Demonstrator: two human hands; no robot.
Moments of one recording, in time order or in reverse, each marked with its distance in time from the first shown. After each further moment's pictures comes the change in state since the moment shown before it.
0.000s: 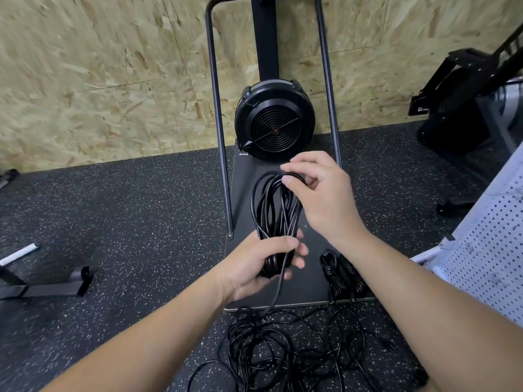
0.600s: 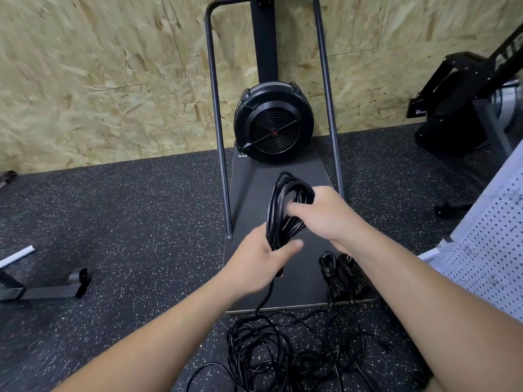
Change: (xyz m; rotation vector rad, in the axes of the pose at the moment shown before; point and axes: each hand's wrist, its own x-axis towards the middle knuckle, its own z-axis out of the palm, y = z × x) left_hand 0.007 -0.003 -0.005 0.822 0.222 0.251; right_hand -0.007 0.006 -0.009 0.153 -0.387 0.541
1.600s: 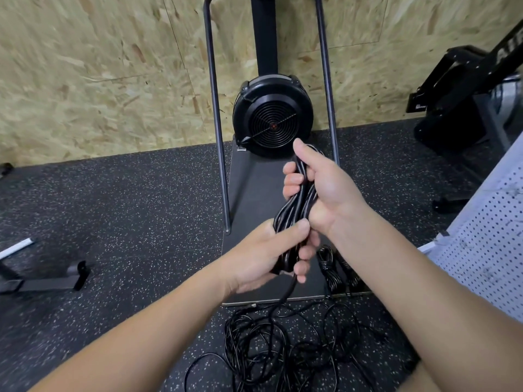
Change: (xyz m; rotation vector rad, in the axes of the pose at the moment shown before) left_hand -0.012 0.035 0.003 -0.706 -0.431 -0.070; right_hand -0.016 -0.057 0.012 1.082 -0.019 0.136
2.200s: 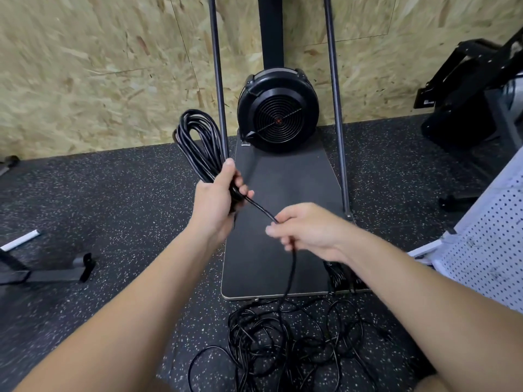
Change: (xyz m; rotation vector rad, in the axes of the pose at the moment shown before) left_hand 0.020 0.028 -0.085 -0.155 0.880 0.305; right_hand 0.016 0.060 -0.063 -0.835 -0.168 0.252
